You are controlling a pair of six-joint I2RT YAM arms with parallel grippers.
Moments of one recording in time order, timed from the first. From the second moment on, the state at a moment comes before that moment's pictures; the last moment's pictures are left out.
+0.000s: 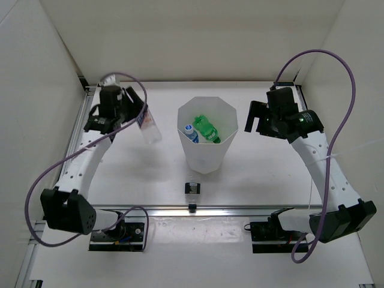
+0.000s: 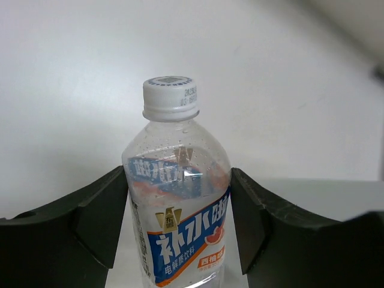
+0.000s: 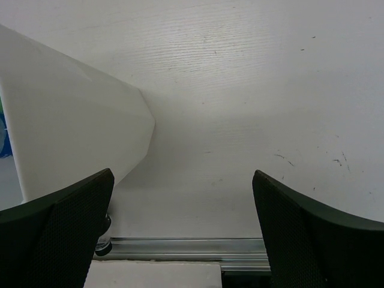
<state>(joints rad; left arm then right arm) -0.17 1.35 1.16 -0.43 -0.01 -0.61 0.36 1.26 1.46 -1.05 0.15 0.43</state>
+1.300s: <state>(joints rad) -0.58 0.87 1.52 -0.44 -0.60 -0.41 0.54 0.74 1.15 -0.96 -0.02 0.65</state>
